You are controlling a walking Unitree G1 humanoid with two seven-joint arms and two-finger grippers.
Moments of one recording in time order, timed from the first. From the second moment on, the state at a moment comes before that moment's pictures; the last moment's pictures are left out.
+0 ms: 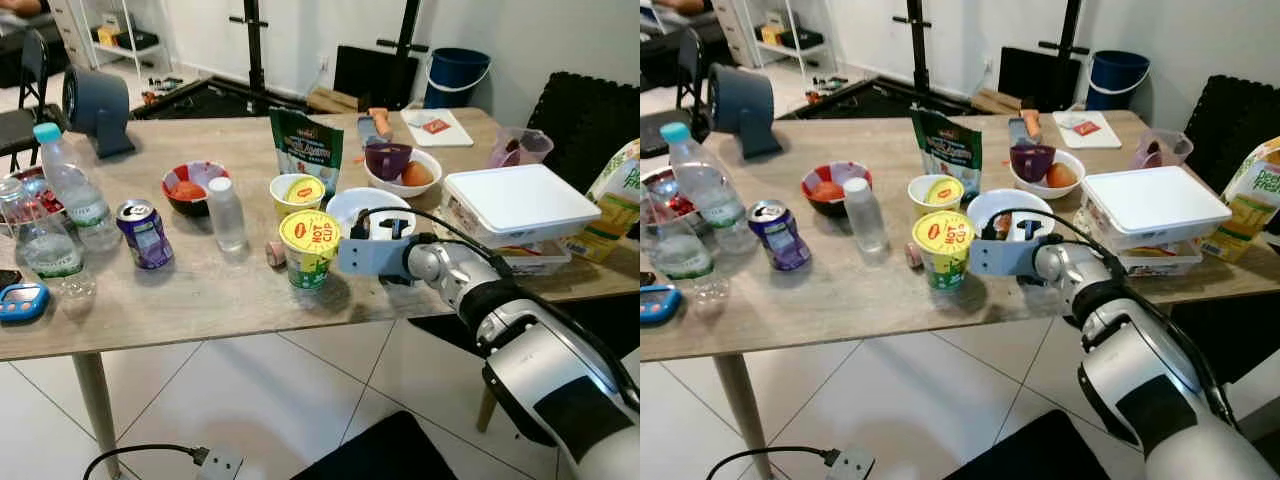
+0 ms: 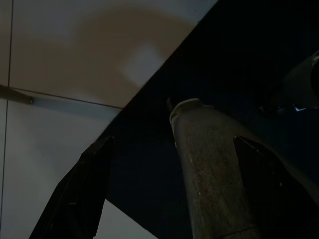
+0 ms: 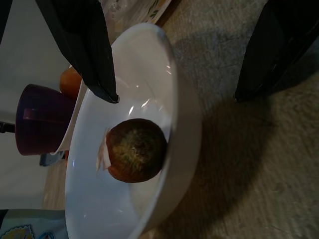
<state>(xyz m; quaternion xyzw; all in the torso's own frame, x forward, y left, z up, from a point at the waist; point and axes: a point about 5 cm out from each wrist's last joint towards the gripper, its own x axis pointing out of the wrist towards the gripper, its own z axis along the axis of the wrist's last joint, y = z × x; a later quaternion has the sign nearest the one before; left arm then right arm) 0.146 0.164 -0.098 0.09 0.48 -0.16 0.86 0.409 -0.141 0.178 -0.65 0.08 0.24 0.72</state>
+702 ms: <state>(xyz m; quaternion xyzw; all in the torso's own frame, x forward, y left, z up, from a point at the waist) 0.151 0.164 -0.095 0.09 0.46 -0.16 0.87 0.412 -0.151 0.187 -0.65 0.09 0.23 0.72</state>
